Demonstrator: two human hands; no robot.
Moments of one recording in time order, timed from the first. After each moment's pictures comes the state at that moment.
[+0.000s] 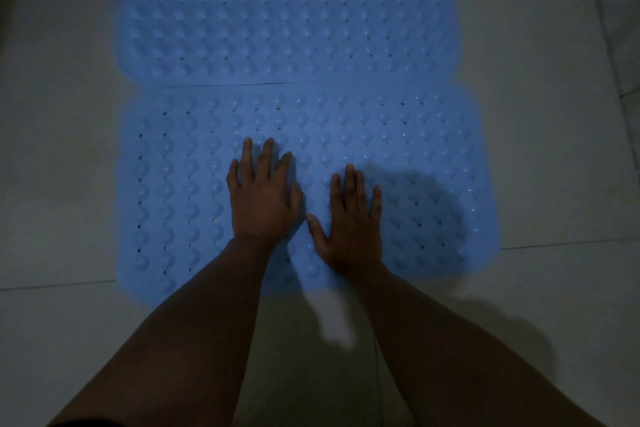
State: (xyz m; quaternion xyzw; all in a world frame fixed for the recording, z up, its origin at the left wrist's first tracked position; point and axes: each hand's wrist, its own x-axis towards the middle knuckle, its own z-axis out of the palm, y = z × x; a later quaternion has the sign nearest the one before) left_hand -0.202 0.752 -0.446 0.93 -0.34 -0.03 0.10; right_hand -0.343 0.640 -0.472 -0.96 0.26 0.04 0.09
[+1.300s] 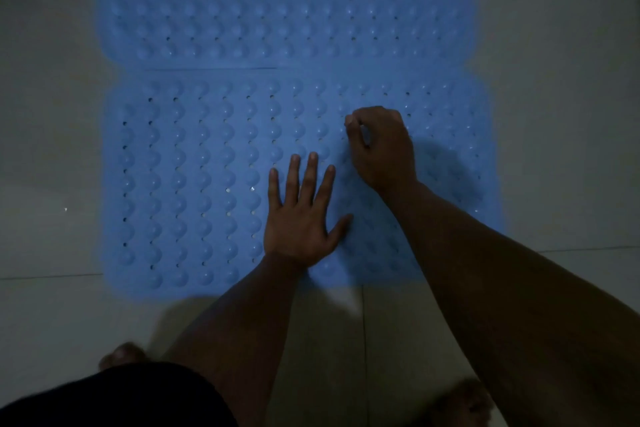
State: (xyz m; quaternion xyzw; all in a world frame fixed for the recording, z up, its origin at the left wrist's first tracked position) left_hand -0.263 0.721 -0.476 0.90 -0.43 -0.10 0.06; right_hand -0.263 0.519 -0.446 -0.92 0.26 -0.13 0.27
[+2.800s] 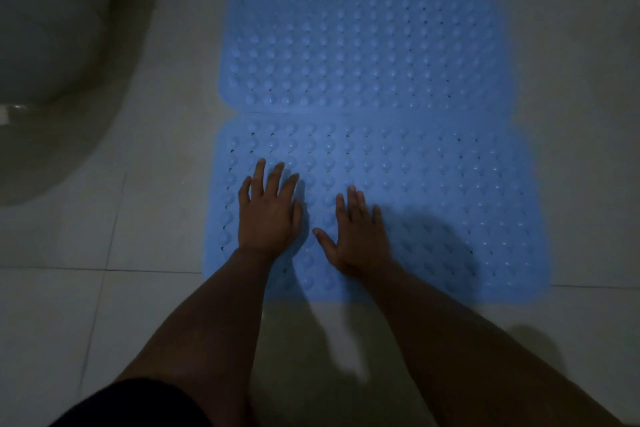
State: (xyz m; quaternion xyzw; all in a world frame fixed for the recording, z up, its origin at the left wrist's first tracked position) left_hand -0.148 0.850 -0.422 0.94 -0.34 -0.04 0.08; right_hand -0.269 0.703 -0.438 -0.95 0.20 0.15 0.17
